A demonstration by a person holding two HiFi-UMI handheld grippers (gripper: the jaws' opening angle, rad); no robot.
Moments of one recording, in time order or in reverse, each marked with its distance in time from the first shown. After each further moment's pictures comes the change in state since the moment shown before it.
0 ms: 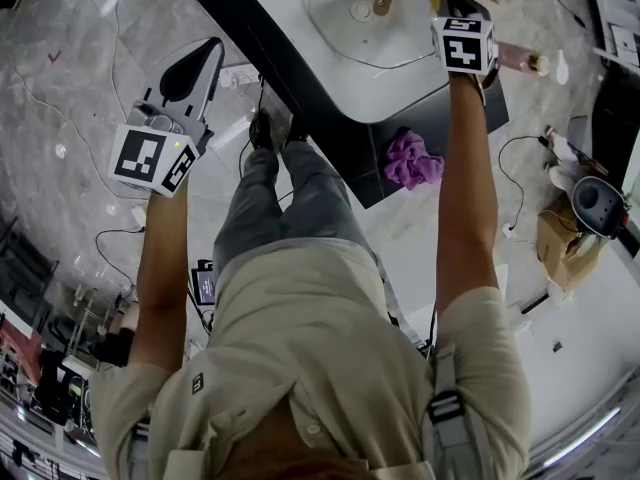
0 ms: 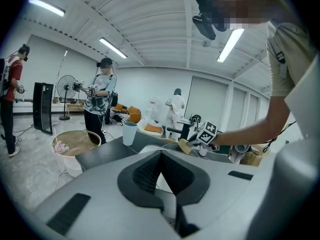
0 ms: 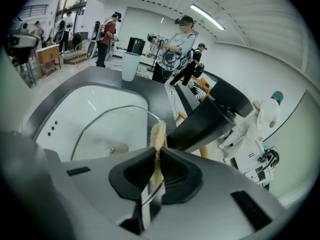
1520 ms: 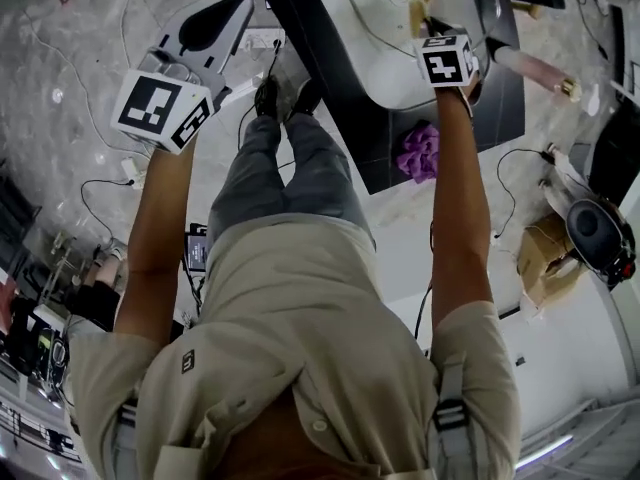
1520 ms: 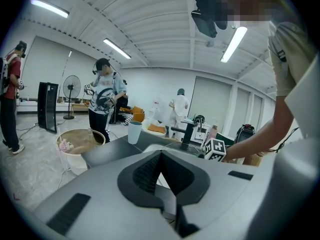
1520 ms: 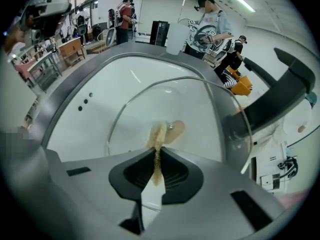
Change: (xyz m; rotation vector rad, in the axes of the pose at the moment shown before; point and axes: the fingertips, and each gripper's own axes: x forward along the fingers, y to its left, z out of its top) left arm -0.007 0.012 -0.017 -0.015 -0.007 0.040; right arm 0.021 0.138 -0.063 -0.162 0.156 0.254
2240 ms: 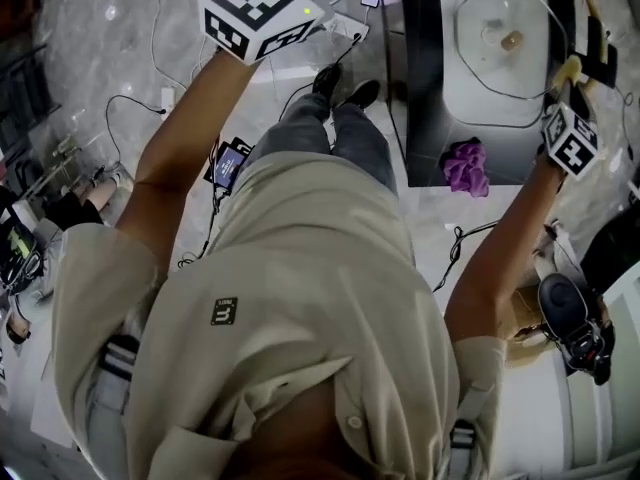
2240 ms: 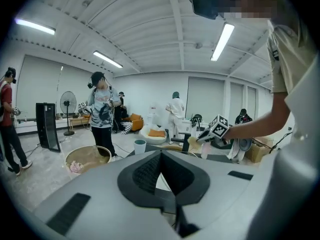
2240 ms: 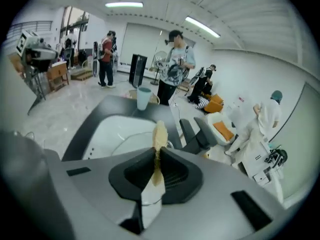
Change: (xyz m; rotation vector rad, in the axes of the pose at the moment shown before) left arm -0.081 0.018 0.079 0.137 -0.021 -0.021; right arm -0.174 -0.088 0.073 0.185 -0.282 -0.213
